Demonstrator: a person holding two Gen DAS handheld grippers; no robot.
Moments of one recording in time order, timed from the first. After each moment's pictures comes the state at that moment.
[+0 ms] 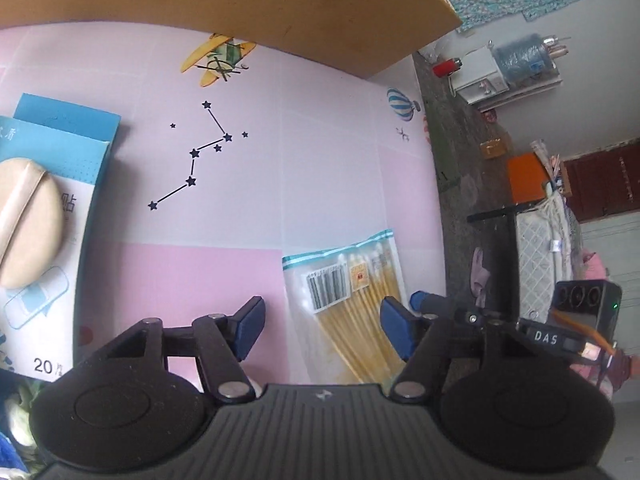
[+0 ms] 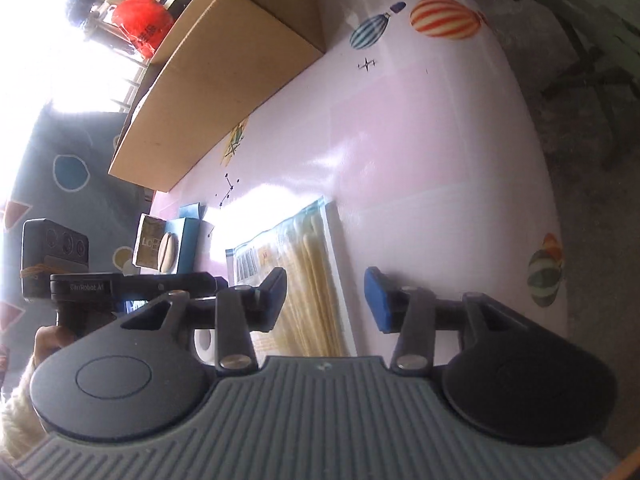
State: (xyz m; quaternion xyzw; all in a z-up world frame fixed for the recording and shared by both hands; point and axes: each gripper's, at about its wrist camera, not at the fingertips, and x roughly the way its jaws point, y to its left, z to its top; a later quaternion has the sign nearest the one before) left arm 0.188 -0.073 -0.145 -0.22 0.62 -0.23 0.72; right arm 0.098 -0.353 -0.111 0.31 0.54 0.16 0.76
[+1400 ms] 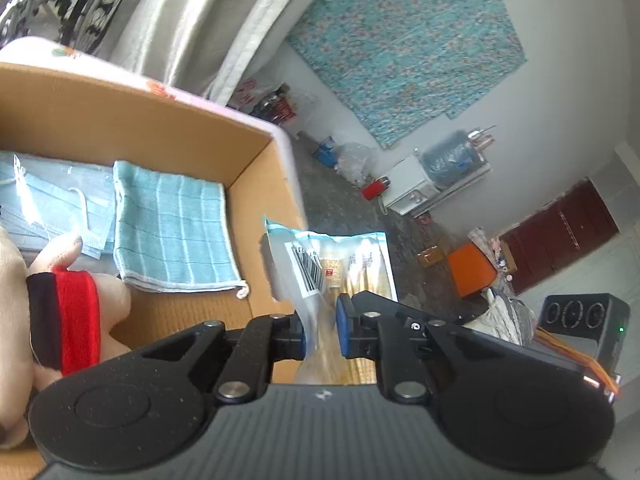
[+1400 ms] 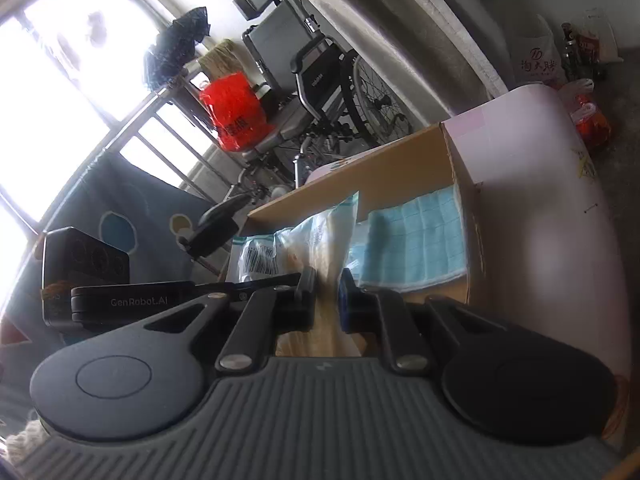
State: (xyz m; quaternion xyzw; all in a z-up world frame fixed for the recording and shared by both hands) left arm 0.393 -0.073 -0.018 -0.25 0.45 -0.29 0.81; right arm 0.357 -0.294 0.035 0.24 0.39 0.21 0.86
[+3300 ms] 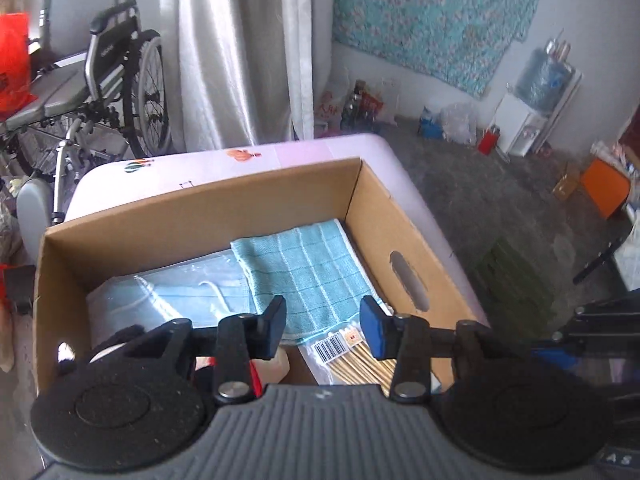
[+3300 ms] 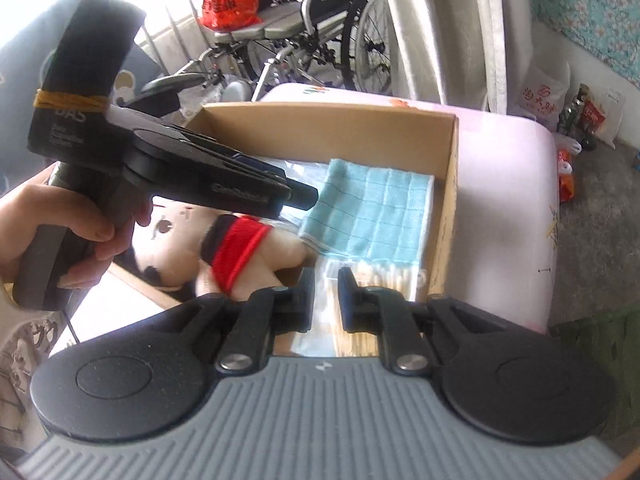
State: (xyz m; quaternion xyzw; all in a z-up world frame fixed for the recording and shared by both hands) left arm 0.401 -0.079 0.032 0.01 0.46 -0.17 0.87; right arm 0.357 -0.219 0.058 -0.01 0.46 0.22 0.86
